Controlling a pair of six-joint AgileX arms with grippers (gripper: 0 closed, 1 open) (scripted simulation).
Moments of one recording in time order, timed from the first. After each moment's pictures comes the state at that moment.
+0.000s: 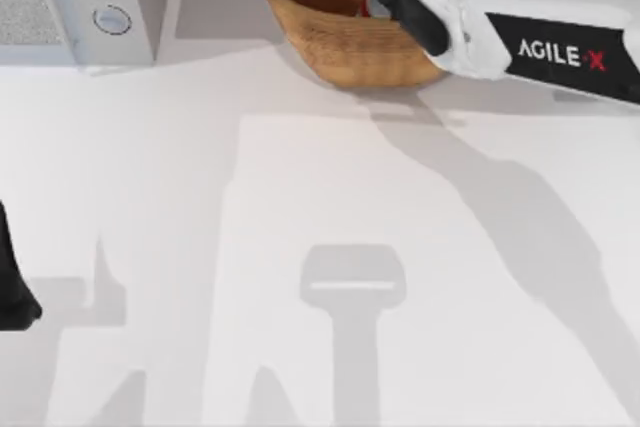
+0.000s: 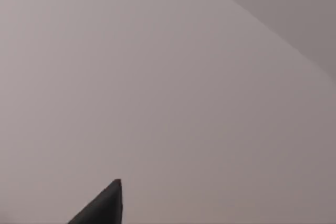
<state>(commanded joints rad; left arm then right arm) 0.00 0.00 0.00 0.00 0.00 0.00 0.53 2.30 1.78 0.52 0.55 0.02</state>
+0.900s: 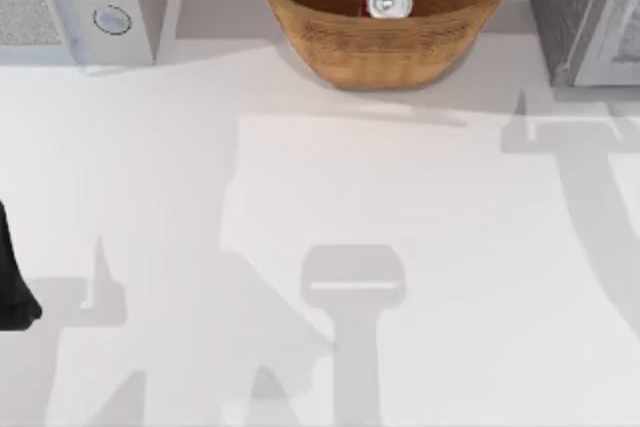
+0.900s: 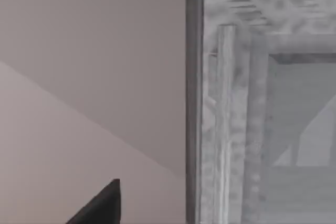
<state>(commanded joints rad) 0.00 0.00 0.00 0.00 0.00 0.00 0.24 0.96 0.81 0.24 0.25 0.01</state>
